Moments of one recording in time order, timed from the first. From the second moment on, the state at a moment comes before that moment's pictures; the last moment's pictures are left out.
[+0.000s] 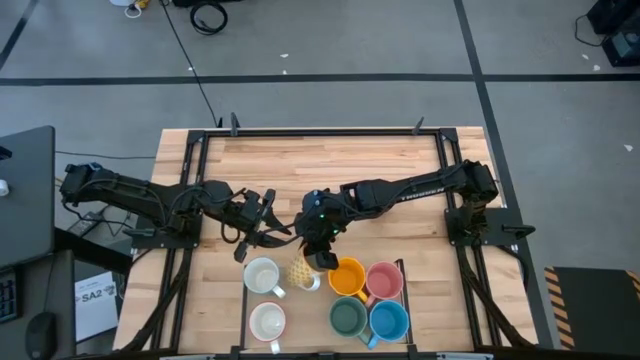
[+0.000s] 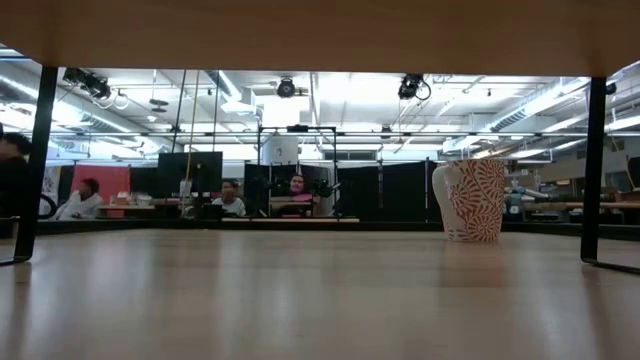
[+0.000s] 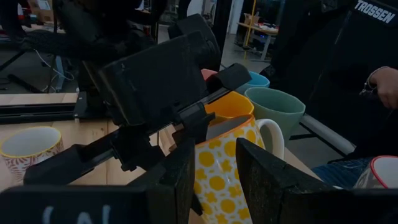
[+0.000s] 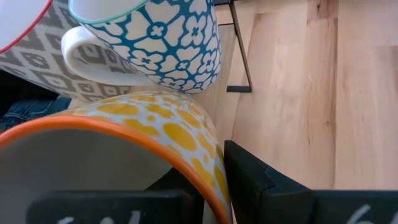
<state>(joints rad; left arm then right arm) -0.15 1.04 0.69 0.26 0.21 -0.11 0.13 1.90 1.70 -0.54 -0.35 0.16</state>
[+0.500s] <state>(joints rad) -0.15 1.04 0.69 0.26 0.21 -0.11 0.13 1.90 1.70 -0.54 -0.37 0.16</state>
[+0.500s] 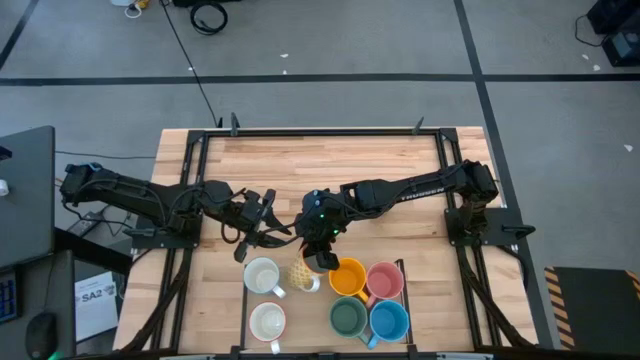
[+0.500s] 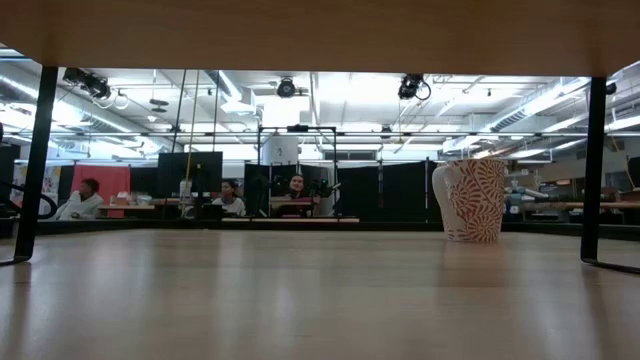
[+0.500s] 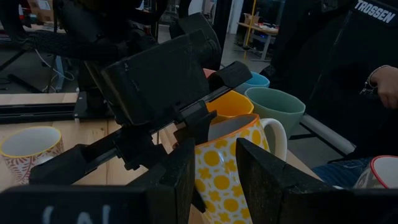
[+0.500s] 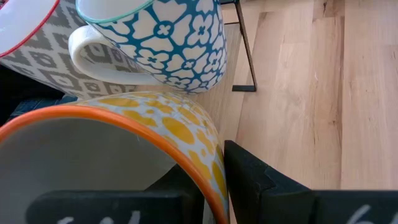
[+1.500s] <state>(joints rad) -0.15 1.04 0.69 0.26 0.21 -0.11 0.13 1.90 1.70 -0.53 -0.36 0.16</state>
